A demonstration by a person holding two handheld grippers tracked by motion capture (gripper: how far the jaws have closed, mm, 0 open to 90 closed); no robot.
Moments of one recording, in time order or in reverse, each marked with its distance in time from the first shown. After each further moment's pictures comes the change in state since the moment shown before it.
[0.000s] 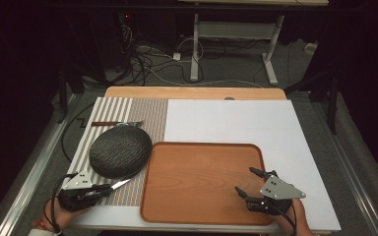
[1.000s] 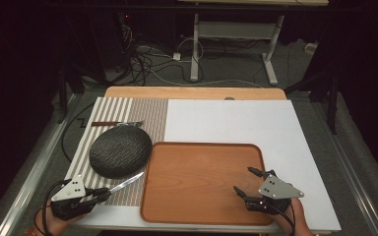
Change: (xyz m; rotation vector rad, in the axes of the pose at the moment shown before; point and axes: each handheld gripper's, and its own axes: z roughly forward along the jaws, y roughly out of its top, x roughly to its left) left arm -0.018 0.003 -0.024 -0.104 0.008 0.057; right arm 0.001 0.002 0.003 -0.002 0.006 -0.008
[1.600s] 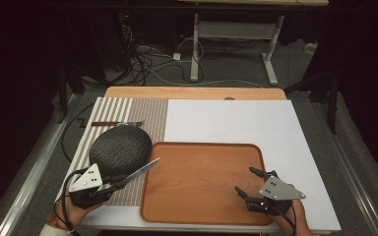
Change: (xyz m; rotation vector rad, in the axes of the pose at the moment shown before) left arm -0.009 0.048 0.024 -0.116 0.019 0.043; right arm 0.001 -0.001 -0.003 -0.002 -0.016 -0.003
